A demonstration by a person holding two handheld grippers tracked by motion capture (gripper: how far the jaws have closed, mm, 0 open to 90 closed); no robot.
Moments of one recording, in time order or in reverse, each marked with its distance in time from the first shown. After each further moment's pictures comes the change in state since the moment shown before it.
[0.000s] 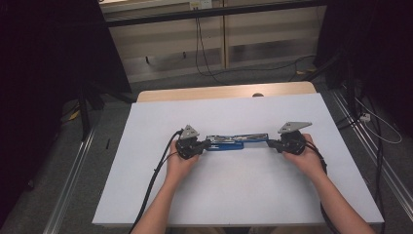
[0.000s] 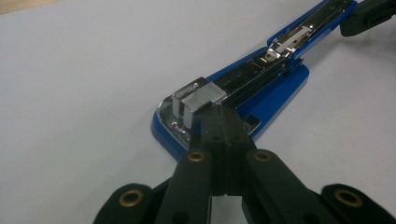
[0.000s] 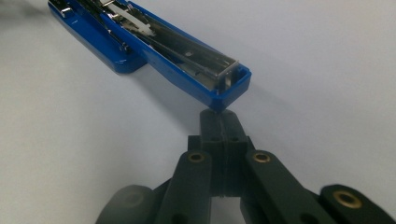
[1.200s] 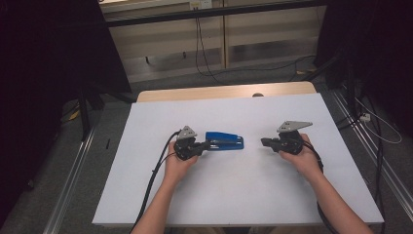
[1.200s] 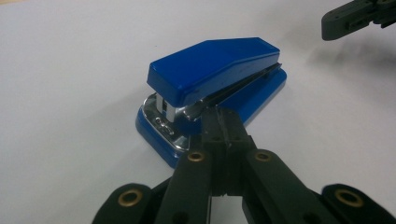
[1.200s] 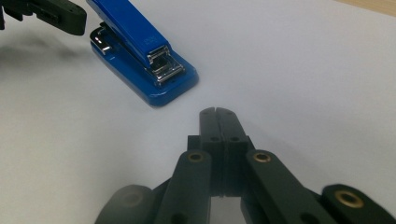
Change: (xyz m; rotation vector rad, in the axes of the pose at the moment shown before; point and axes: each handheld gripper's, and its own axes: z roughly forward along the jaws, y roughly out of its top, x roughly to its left) left arm -0.002 -0.001 -0.010 -0.018 -0.062 -0.042; right arm 0.008 0.006 0.000 -0.099 0.076 0.035
